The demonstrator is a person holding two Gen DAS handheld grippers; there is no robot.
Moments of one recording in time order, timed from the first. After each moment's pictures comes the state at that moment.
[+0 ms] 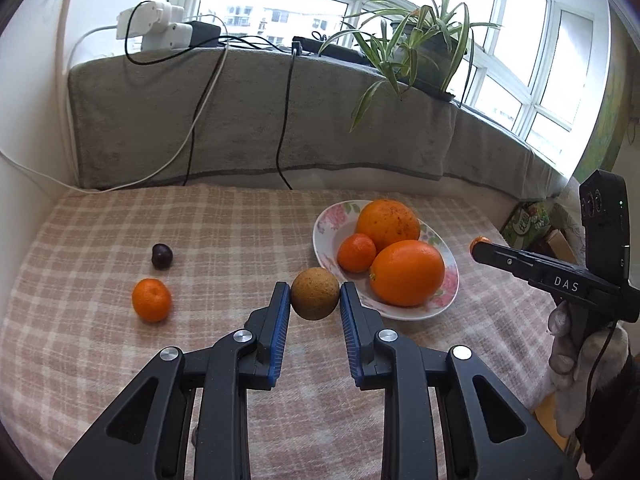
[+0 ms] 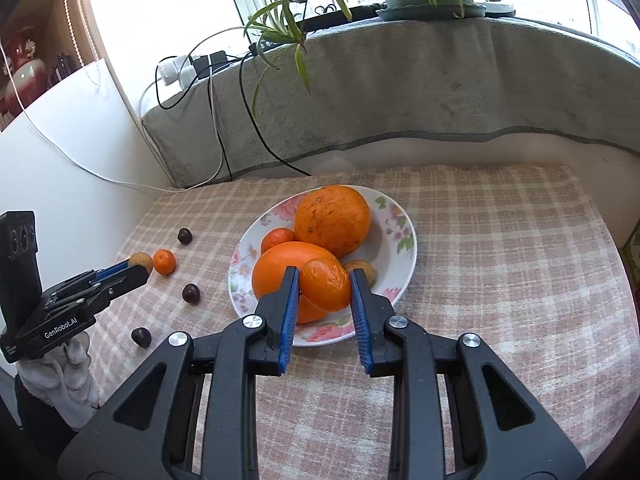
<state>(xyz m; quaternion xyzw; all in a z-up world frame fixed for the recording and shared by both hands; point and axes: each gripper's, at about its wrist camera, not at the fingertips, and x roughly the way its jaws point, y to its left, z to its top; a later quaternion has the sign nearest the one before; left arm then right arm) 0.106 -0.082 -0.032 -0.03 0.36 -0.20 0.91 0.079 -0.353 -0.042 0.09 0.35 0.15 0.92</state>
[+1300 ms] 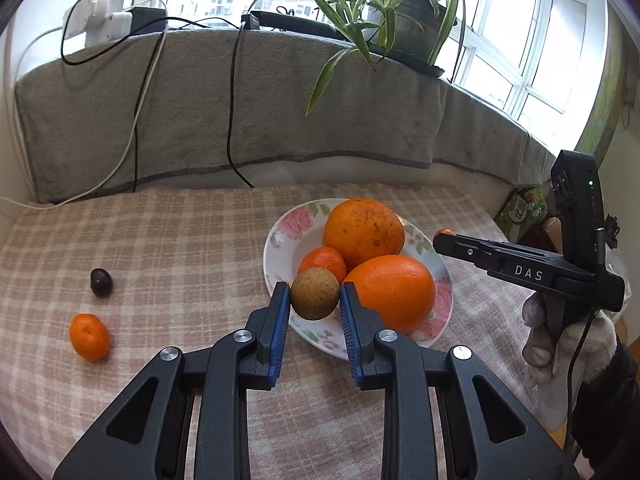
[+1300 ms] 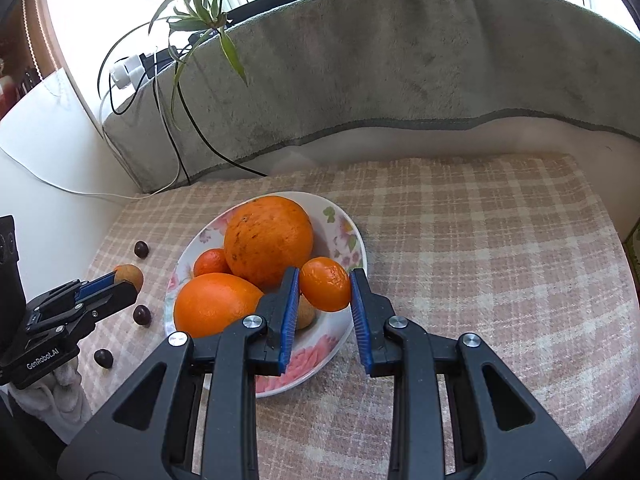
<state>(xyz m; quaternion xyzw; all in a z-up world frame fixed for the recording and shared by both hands) 0.146 -0.130 -0.046 -0.02 0.38 -0.23 0.90 0.137 -0.381 -0.069 0.09 0.38 0.14 0.91</state>
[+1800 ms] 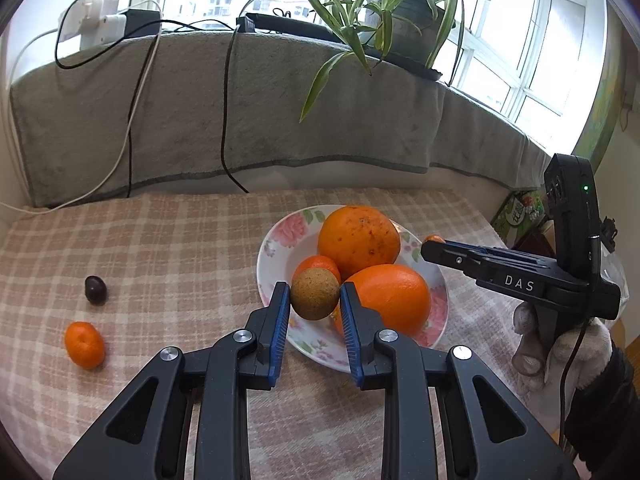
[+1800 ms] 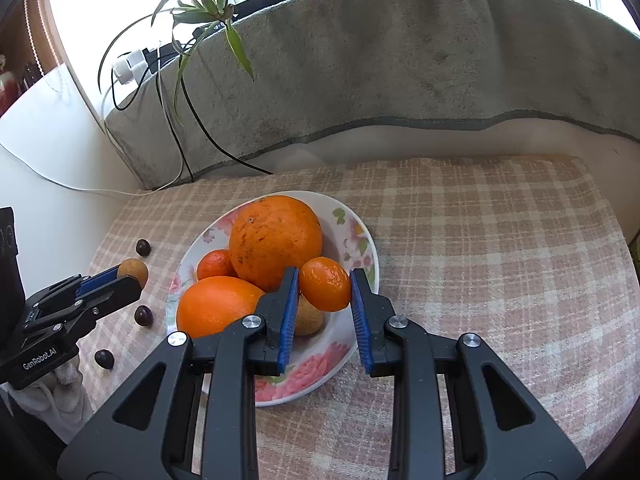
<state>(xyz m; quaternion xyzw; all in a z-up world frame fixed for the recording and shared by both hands) 0.151 -0.133 -0.044 -0.02 0.38 -0.23 0.90 0.144 -0.374 -0.070 0.09 0.39 0.15 0.91</state>
